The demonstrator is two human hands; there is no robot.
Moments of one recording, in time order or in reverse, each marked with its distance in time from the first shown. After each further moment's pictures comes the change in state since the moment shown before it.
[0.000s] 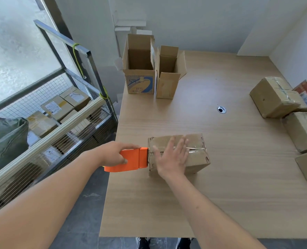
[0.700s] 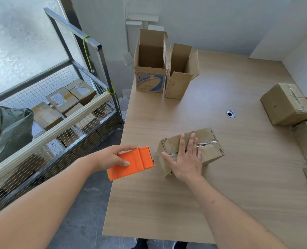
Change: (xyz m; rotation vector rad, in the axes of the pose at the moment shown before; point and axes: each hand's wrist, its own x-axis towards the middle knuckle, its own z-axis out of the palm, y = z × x) left_hand -0.006 -0.046 0.015 -0.537 -0.026 0.026; right_hand 0.026 0.030 0.003 -0.262 -0.137 -0.150
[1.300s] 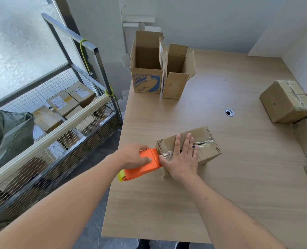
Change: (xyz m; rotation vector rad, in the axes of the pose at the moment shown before) left_hand 0.036 0.067 0.046 0.441 0.166 -0.105; right_hand 0.006 -0.003 0.002 -0.045 -0.014 -0.002
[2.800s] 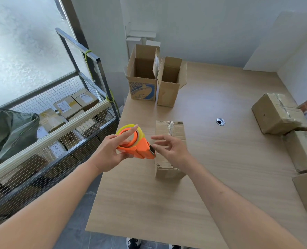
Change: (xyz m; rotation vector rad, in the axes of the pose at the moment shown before) left_hand -0.046 -0.004 0.006 -0.168 0.565 0.496; right_hand -0.004 0.041 -0.085 1.081 -0.152 -0.454
